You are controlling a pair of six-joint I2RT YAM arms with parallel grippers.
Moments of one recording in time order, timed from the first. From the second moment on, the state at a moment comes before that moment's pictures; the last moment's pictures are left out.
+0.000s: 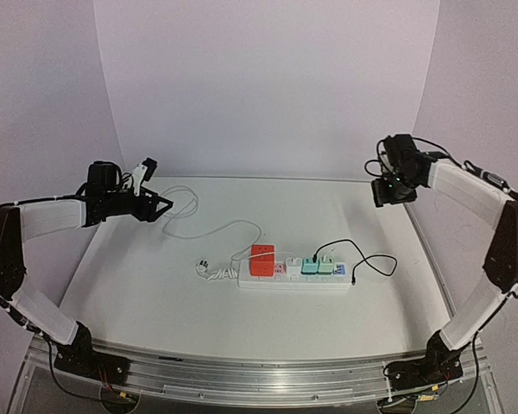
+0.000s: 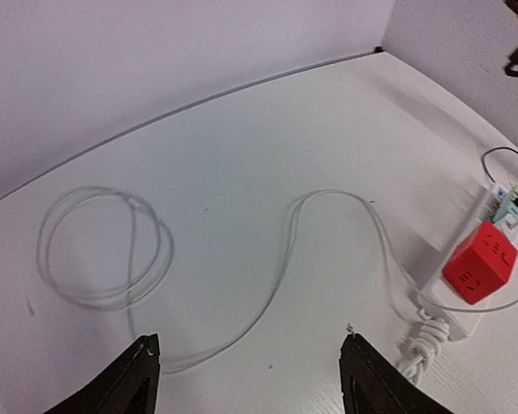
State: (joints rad) left arm -0.19 1.48 0.92 0.04 0.53 0.20; right arm 0.29 1.67 1.48 -0.75 0.30 0.04
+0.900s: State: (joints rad) left arm -0.01 1.22 0.33 0.41 0.28 -0.16; right arm 0.07 1.17 0.47 0.03 0.18 0.21
